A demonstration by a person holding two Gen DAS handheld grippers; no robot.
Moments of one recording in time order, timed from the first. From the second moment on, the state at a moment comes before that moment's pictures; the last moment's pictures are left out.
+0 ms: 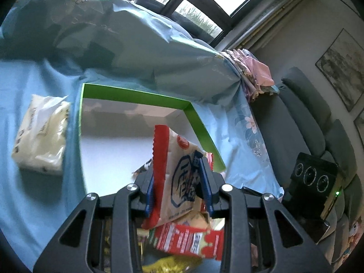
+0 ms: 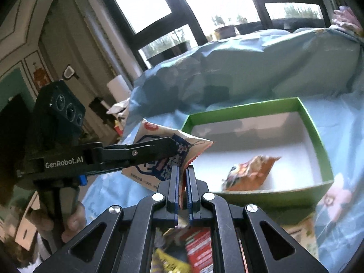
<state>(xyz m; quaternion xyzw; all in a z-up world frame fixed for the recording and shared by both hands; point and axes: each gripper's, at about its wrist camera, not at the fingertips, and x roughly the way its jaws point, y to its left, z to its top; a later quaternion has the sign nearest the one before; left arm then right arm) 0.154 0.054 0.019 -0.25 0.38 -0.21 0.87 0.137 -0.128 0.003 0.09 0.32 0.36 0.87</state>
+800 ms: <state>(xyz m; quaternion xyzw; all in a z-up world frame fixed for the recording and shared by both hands) 0.188 0.058 -0.011 -0.27 0.38 -0.14 0.87 0.201 -0.116 -0.033 0.06 0.39 0.29 0.87</state>
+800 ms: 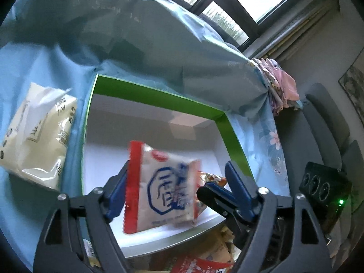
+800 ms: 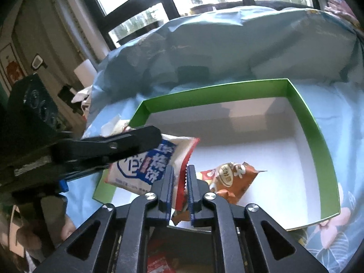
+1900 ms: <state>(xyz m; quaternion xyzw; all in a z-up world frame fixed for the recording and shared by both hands) 0.100 0.030 0.007 -0.24 0.41 -0.13 0.87 0.110 -0.224 -0.026 0.15 0.36 0.32 0.86</state>
